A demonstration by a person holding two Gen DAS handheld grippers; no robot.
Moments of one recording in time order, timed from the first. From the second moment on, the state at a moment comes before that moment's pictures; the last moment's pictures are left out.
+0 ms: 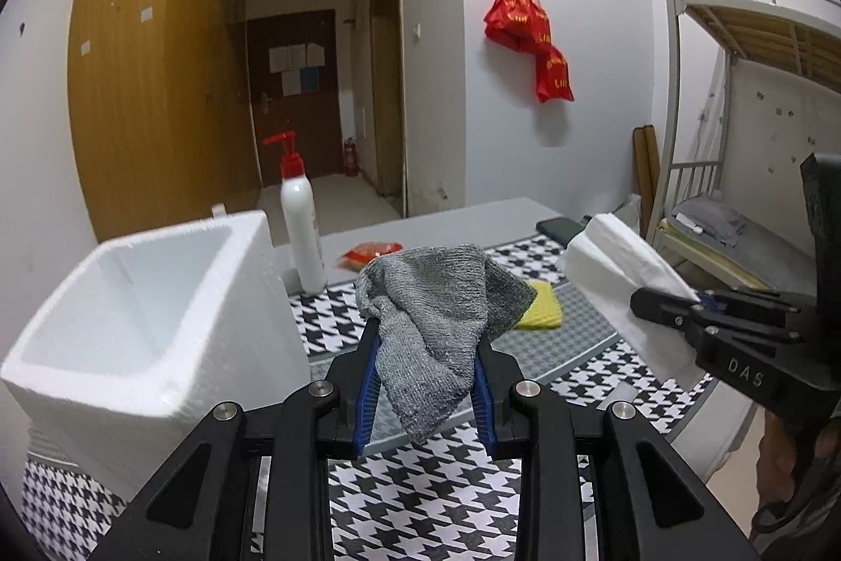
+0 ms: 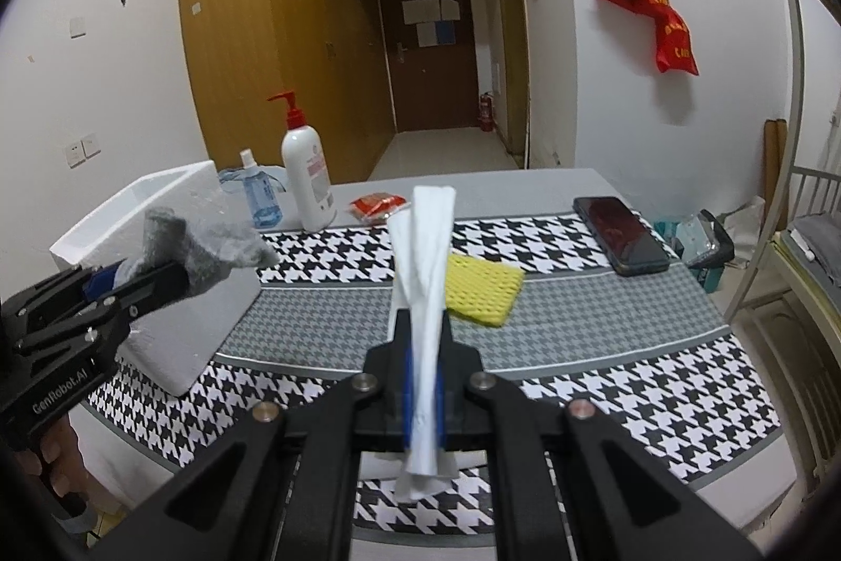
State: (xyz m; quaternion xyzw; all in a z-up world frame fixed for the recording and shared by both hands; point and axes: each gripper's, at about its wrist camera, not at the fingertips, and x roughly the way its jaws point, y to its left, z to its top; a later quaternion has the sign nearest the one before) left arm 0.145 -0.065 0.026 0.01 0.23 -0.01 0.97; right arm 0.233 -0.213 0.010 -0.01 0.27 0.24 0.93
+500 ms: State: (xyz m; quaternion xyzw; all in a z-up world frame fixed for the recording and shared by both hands) left arm 0.128 -0.044 0.061 0.01 0.18 -0.01 0.98; right arm 0.218 -0.196 0.039 -0.01 0.22 0.27 0.94
